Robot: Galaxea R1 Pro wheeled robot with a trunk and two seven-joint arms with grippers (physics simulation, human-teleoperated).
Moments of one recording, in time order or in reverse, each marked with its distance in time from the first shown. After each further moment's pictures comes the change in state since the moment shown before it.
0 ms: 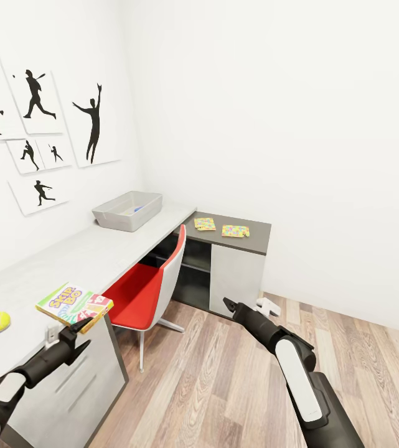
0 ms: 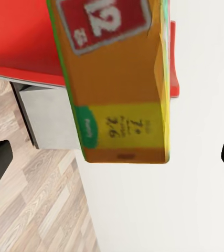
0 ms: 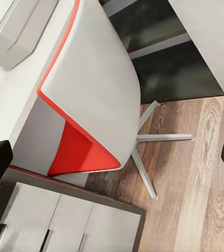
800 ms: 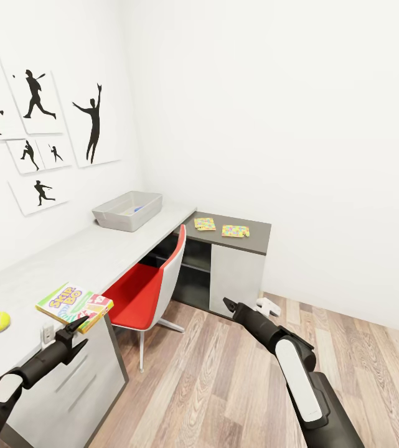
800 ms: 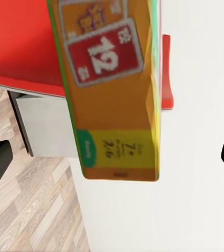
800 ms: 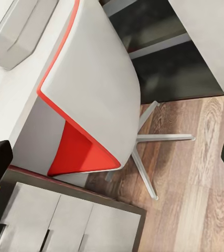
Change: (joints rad) left arm 0.000 0.001 0.051 0.000 -0.002 0.002 0.003; right arm 0.000 0.000 0.000 0.000 0.000 0.000 0.000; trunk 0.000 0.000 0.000
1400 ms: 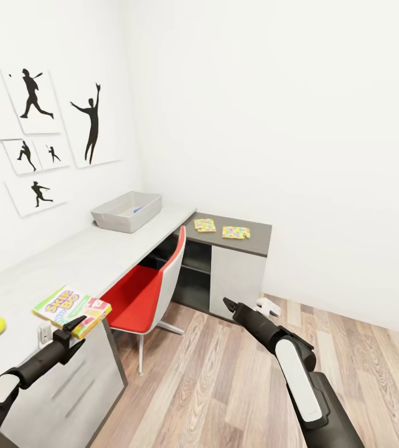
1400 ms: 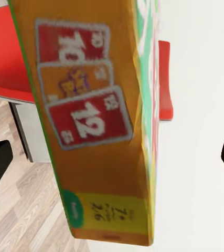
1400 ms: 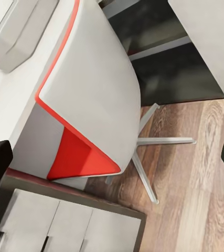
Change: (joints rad) left arm 0.000 0.010 0.005 0.000 0.001 0.000 0.000; right arm 0.000 0.000 0.000 0.000 0.000 0.000 0.000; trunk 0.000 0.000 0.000
